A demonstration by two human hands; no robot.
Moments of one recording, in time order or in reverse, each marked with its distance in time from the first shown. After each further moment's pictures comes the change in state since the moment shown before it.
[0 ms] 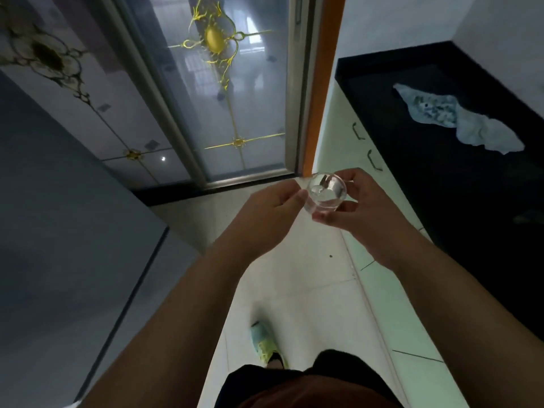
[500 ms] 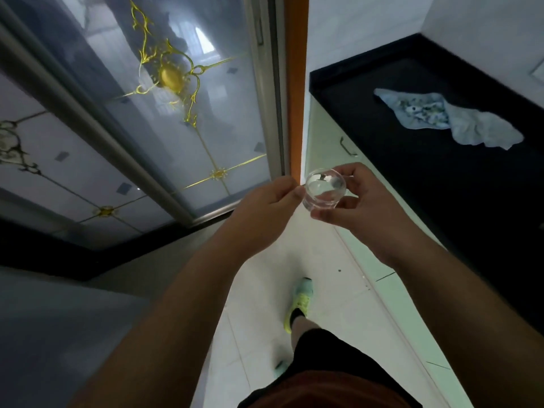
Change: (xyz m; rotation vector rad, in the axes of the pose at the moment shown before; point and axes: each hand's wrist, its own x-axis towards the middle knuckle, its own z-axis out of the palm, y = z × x) left_hand 0.182 -0.005 -0.069 0.077 -0.176 0.132; right_hand 0.145 -0.034 0.003 0.013 0.192 0.019
